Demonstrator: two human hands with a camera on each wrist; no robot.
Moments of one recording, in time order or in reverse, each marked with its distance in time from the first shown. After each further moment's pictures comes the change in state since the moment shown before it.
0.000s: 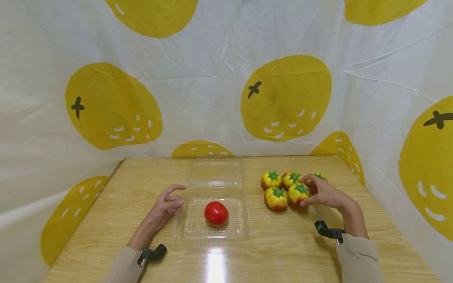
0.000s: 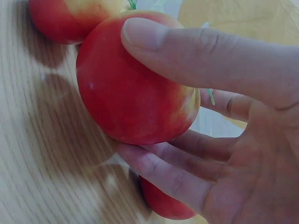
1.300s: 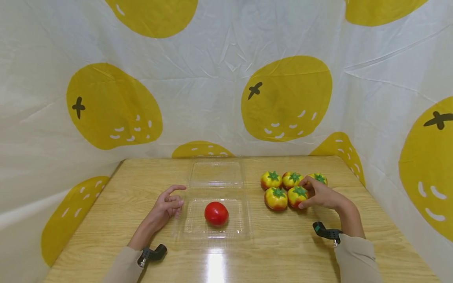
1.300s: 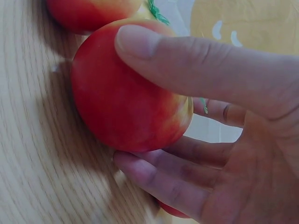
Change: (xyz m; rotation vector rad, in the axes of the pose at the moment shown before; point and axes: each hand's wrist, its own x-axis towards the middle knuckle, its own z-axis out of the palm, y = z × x) left_hand 0.000 0.001 0.000 -0.002 -0.004 -0.008; right_hand 0.004 0.000 0.006 -0.004 -0.036 -0.002
